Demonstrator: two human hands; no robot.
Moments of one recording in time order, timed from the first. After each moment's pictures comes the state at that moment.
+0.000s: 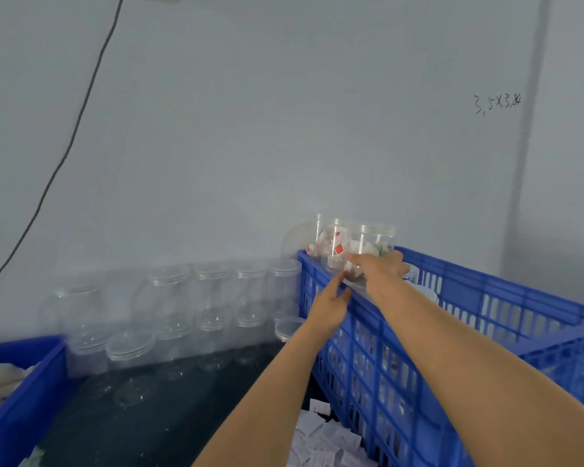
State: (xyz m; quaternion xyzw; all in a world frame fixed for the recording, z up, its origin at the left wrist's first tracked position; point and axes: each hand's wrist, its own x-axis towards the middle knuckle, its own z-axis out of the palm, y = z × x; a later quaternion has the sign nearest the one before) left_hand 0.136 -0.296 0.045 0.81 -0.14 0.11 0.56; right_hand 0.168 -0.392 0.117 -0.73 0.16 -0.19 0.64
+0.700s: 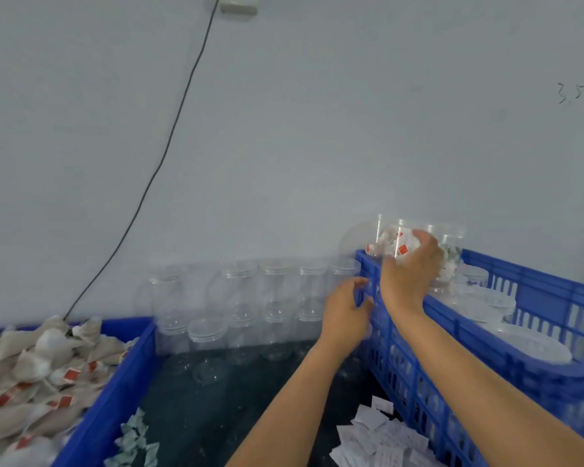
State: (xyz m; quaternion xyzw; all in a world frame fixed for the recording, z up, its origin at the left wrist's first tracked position) left_hand 0.084 -0.224 0.040 0.80 -0.08 0.23 0.55; right_hand 0.105 -0.313 0.096 -0.68 -0.05 -0.44 0.58
